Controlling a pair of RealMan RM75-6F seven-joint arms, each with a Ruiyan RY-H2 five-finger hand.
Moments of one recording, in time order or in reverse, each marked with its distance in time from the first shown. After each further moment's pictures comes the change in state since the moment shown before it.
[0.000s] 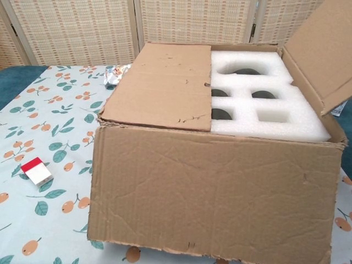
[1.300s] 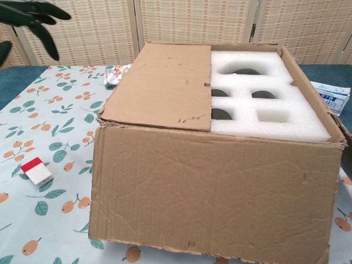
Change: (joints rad) left arm -0.342 0.157 -0.040 -0.382 0.387 -0.210 0.075; right arm -0.284 -0.229 0.108 0.374 -0.051 0.338 0.452
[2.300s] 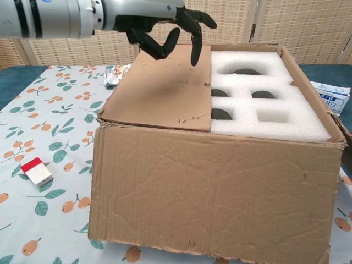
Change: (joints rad) left arm -0.552 -0.373 -0.179 0.275 -0.376 -0.436 0.054; right arm -0.016 0.103 0.078 0.083 0.129 -0.157 0.386
